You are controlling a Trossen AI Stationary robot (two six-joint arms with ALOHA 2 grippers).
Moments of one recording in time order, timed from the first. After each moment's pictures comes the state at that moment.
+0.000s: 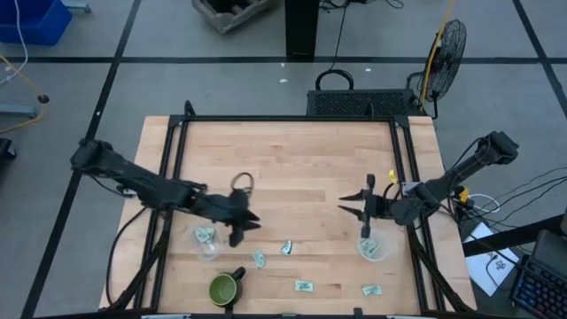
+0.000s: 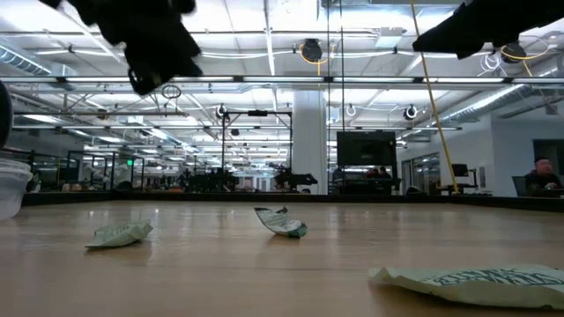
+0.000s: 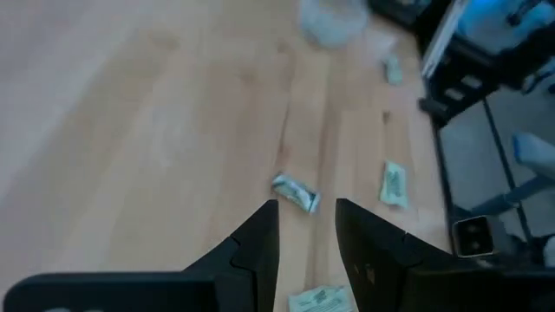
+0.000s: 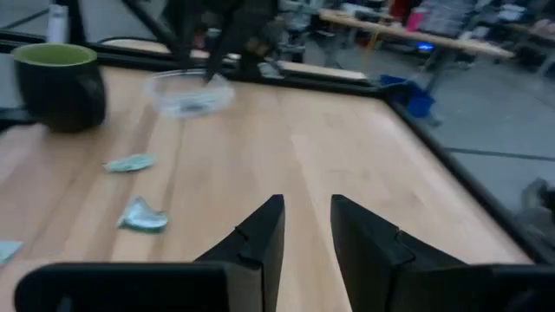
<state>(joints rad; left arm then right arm) -0.32 1.29 0.75 -0.07 -0.11 -0.61 0.56 0.88 0.47 0.04 0.73 0.09</state>
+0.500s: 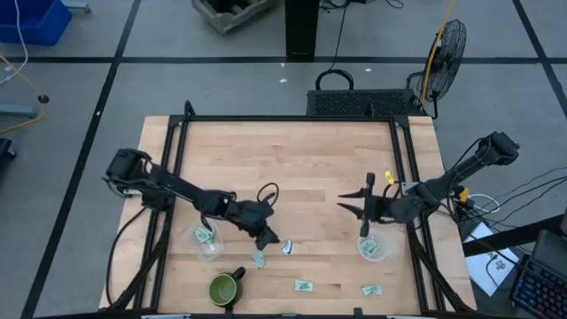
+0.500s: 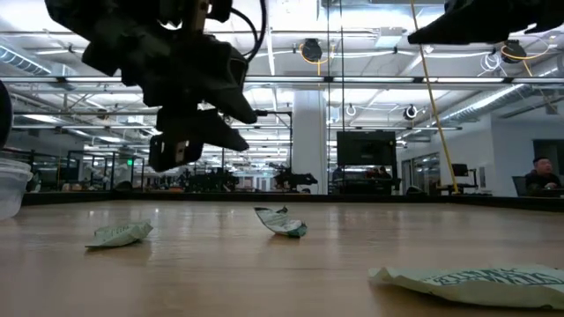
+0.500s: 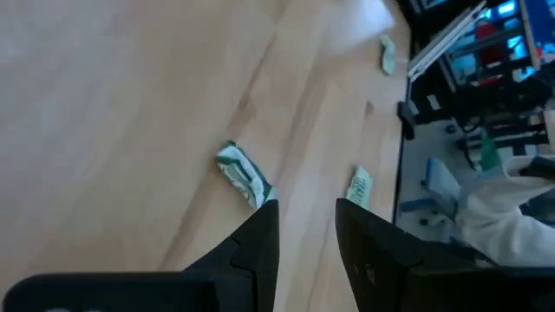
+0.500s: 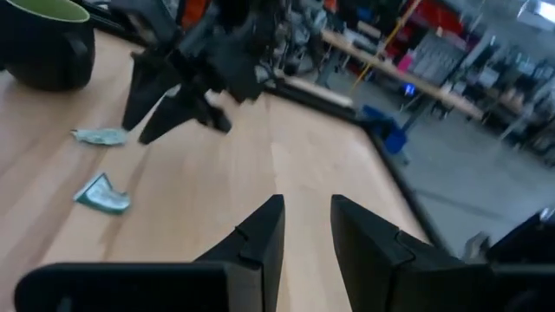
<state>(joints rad) -0.25 1.68 0.77 0.31 0.18 -0.98 0.54 0.88 0.47 0.08 0.73 -0.18</state>
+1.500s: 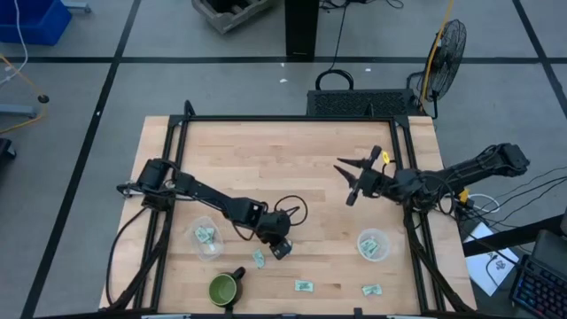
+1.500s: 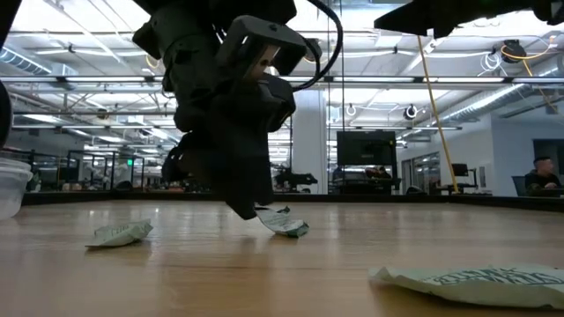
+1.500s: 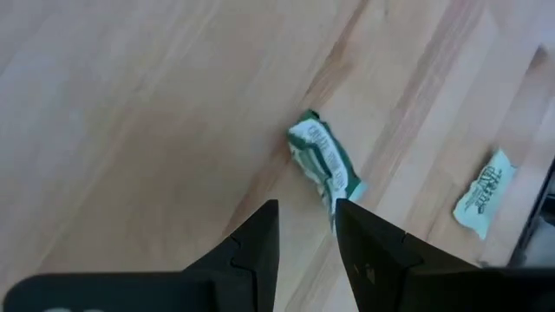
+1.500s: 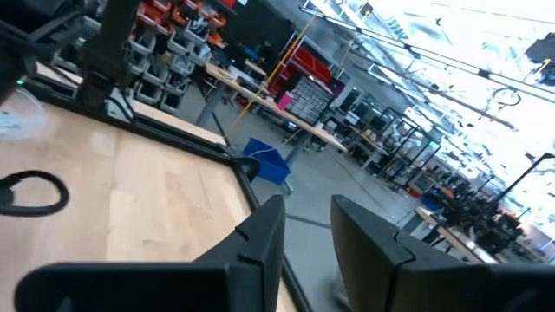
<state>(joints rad) -0.26 1.95 1.19 -0.26 0.18 -0.95 0.25 0.88 0.47 0.46 0.73 -0.60</state>
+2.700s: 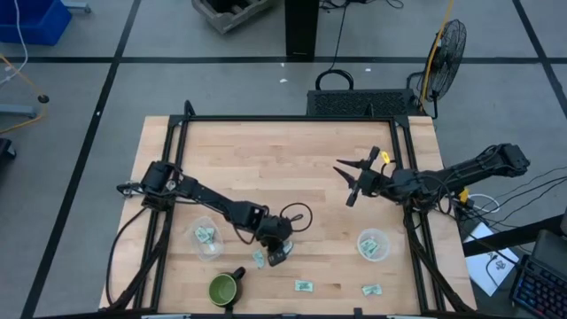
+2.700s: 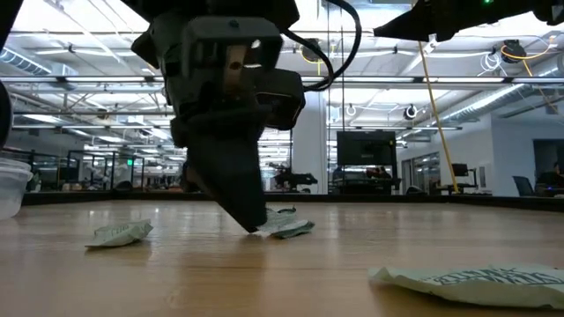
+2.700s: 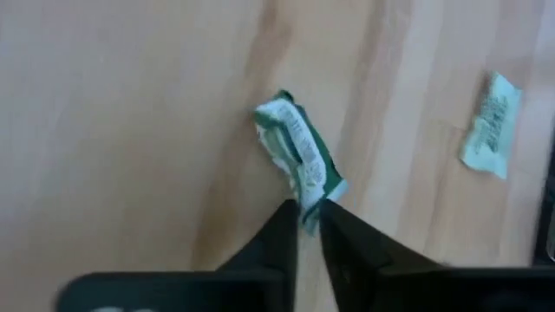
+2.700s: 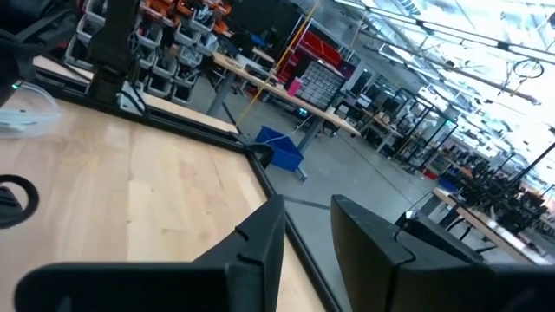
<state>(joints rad) -0.28 1.99 1.19 -0.21 0.23 -0.69 0.24 0.88 0.47 0.39 0.73 -0.49</state>
